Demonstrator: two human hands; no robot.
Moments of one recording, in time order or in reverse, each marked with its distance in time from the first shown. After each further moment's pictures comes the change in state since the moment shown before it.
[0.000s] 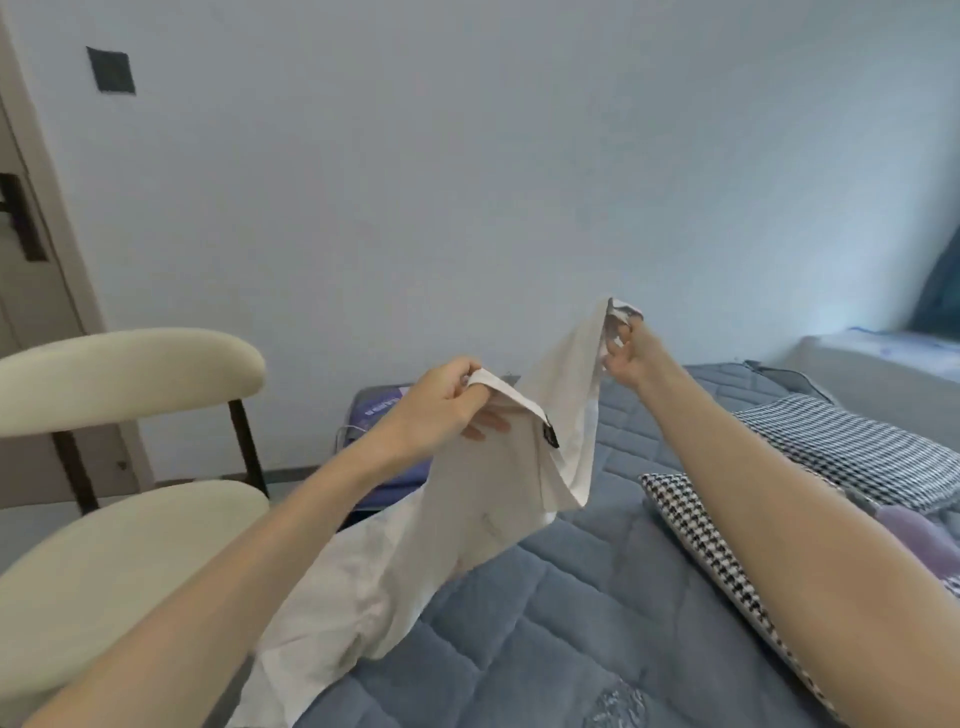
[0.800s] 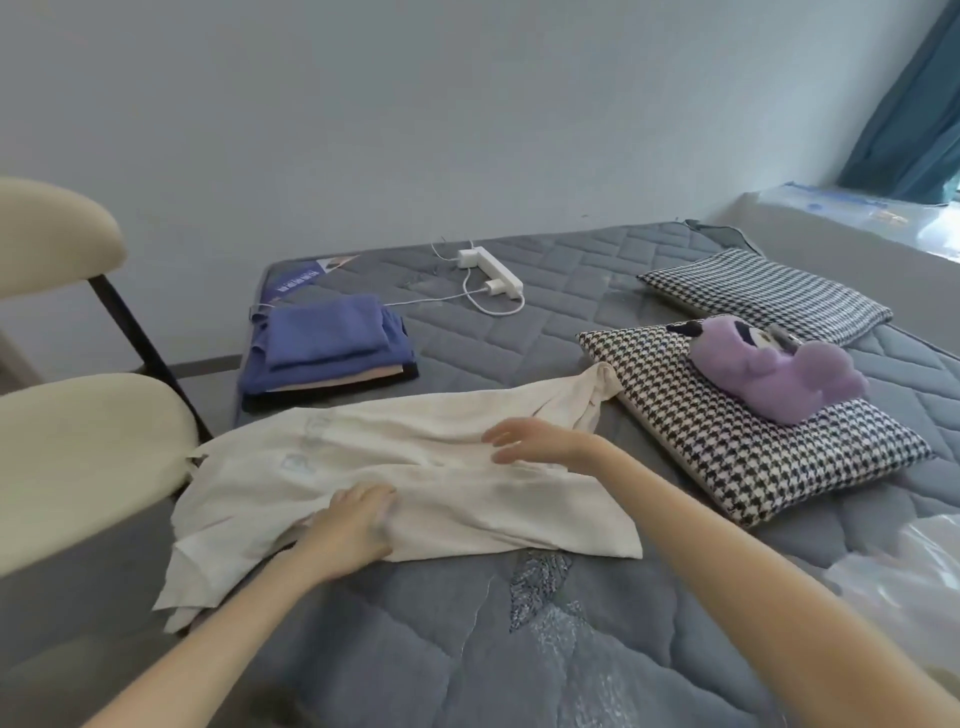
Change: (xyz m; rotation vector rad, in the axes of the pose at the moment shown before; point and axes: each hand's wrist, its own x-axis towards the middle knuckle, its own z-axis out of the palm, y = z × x) left_hand -0.085 -0.263 0.072 0.819 -0.456 -0.421; right_hand -0.074 0.176 -0.173 -1.367 -0.576 0.414
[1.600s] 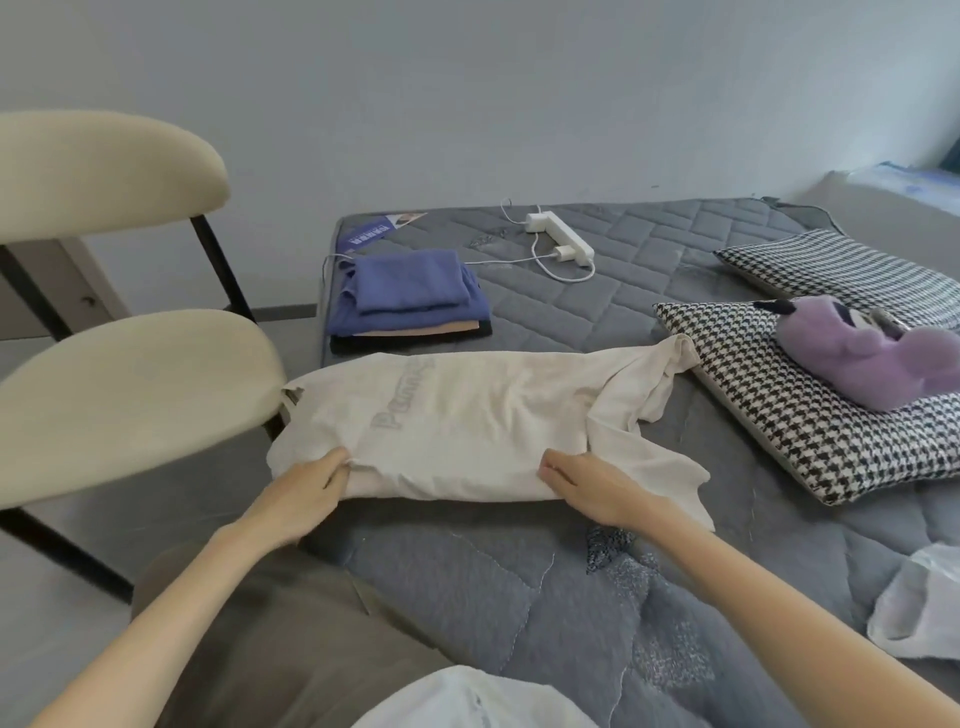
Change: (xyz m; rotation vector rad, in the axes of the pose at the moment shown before) left_hand -0.078 -0.121 -0.015 -0.223 0.190 -0.099; right_hand -0.030 0.010 0.106 -0.535 0.154 -0.210
